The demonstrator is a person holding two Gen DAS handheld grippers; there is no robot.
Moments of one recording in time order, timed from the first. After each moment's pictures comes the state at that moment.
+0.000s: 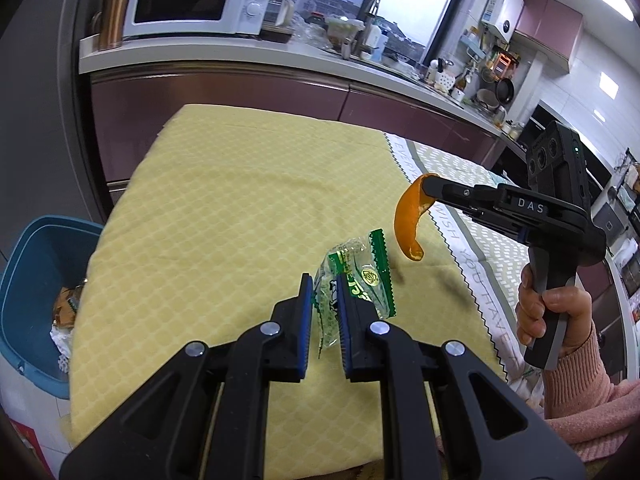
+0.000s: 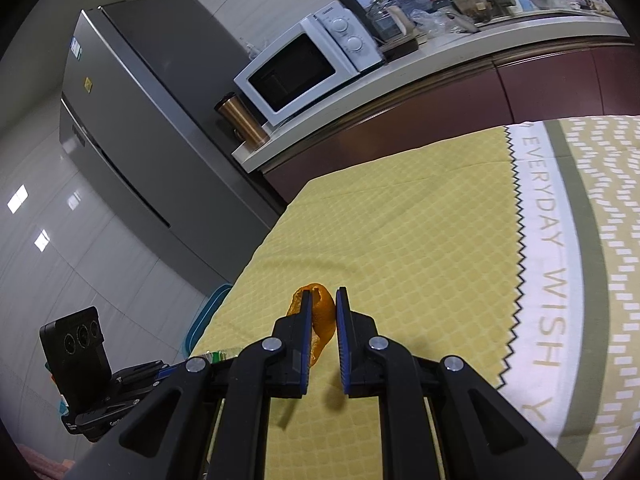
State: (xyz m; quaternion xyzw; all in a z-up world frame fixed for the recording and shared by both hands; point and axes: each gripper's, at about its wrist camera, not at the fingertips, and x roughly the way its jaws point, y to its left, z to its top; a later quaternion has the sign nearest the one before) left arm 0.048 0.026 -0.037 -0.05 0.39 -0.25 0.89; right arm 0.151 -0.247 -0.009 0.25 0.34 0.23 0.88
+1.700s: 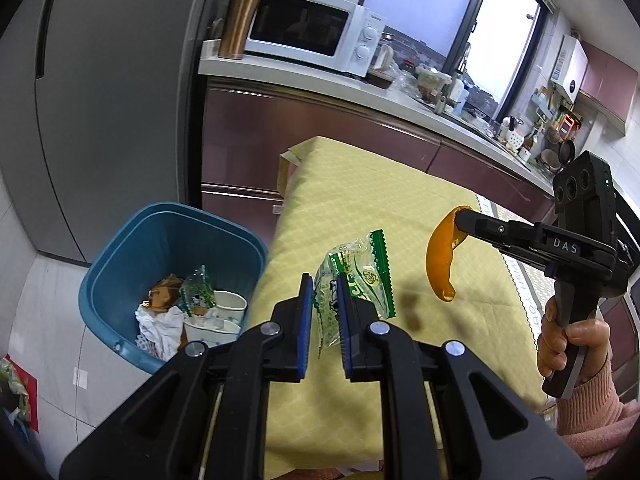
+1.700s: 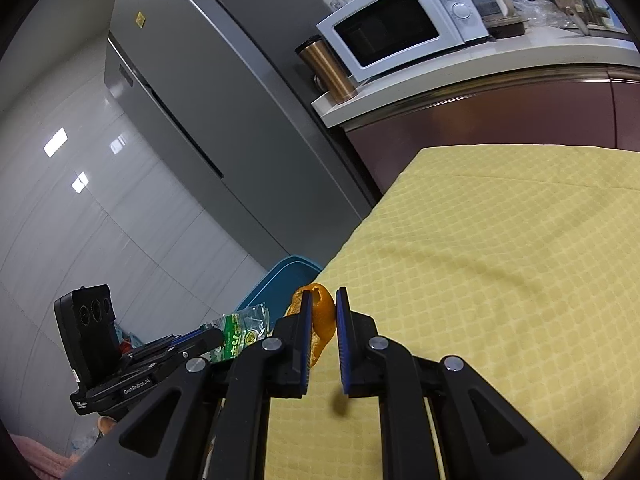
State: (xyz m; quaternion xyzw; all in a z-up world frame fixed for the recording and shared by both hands) left arm 0.028 0.158 -0.021 -0.11 0.35 -0.11 0.92; right arm 0.183 -0.122 0.013 0.19 0.36 0.34 0.85
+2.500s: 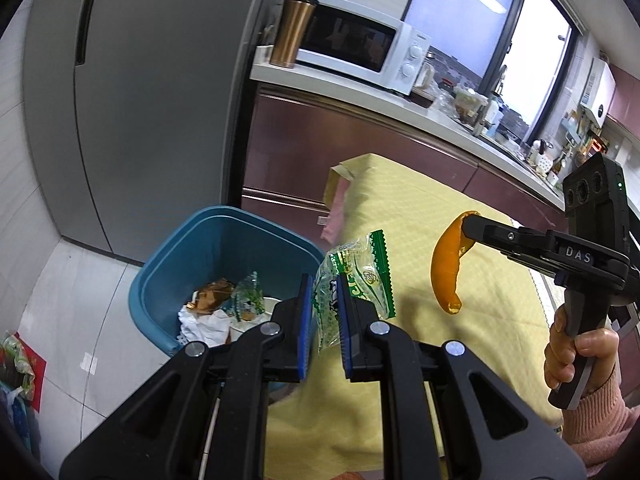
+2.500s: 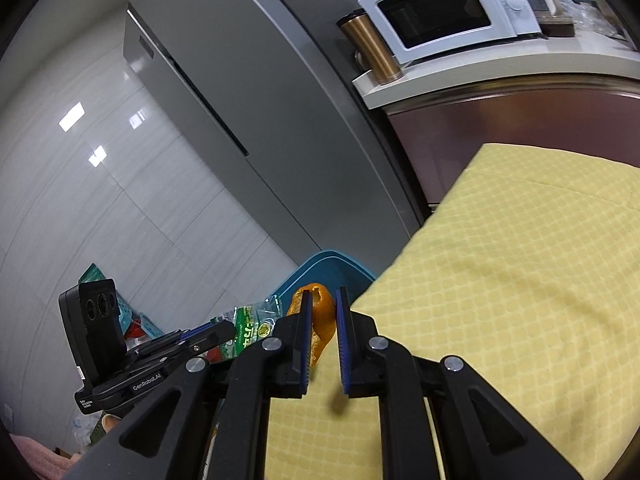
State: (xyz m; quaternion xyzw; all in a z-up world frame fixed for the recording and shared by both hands) left arm 0.023 0.212 -0.022 -0.14 0.34 -0.05 0.93; right arm 0.198 -0.056 0.020 0.16 0.37 0.39 0.83
